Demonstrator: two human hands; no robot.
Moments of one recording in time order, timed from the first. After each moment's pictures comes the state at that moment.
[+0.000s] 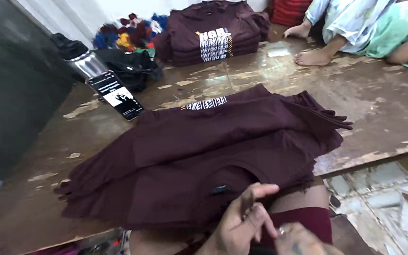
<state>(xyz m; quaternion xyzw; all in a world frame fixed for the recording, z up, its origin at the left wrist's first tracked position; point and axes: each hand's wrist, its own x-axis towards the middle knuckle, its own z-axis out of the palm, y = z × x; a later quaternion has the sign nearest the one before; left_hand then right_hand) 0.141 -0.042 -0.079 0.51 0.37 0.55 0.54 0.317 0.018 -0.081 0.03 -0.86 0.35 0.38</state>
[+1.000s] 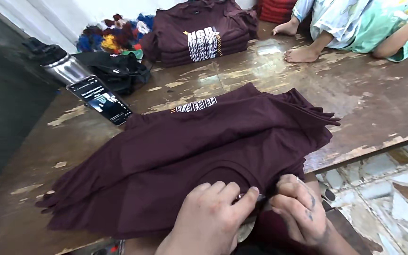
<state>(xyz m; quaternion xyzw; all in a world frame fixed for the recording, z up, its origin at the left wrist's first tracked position) 0.108 -0.019 -0.008 0.83 0.51 0.19 -0.10 0.310 0.070 -0.098 -0.11 -0.84 0.11 0.53</state>
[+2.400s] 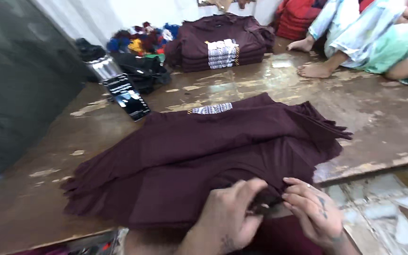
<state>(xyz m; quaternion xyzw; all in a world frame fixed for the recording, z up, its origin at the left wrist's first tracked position) 0.116 -0.025 -0.047 0.74 0.55 0.38 0.03 0.318 0.073 -0.104 -0.12 -0.84 0.12 0.51</state>
